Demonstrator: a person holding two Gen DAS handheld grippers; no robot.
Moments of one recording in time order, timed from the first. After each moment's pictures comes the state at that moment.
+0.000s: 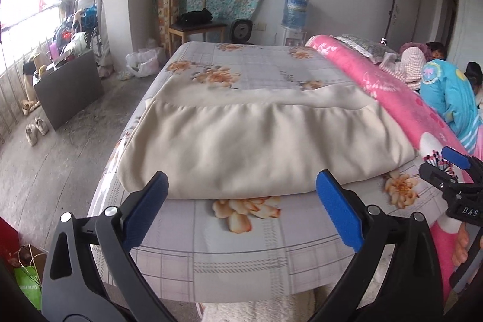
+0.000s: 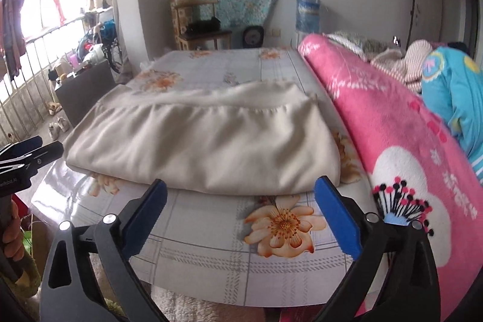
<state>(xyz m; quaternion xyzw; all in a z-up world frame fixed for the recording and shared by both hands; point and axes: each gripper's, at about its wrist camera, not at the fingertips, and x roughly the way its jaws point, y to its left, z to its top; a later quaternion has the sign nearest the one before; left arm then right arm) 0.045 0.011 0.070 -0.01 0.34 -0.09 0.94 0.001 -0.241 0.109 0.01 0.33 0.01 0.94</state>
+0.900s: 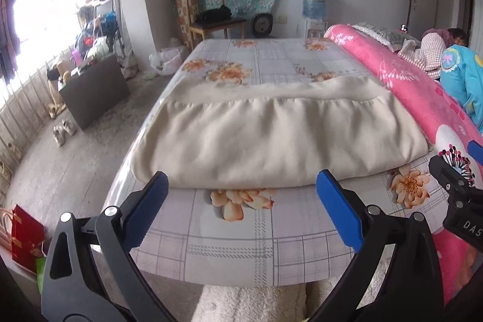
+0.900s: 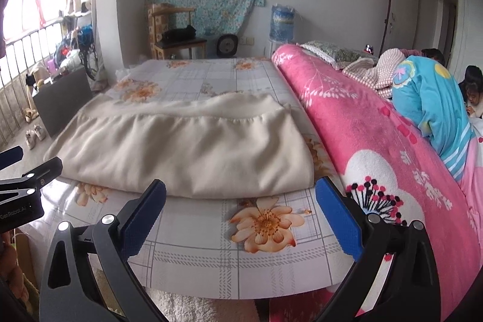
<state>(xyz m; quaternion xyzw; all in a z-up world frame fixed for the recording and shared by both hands) 0.036 -0.029 0.074 0.03 0.37 -0.01 0.93 -0.007 -0.230 0.122 0.00 0.33 -0.06 0.94</state>
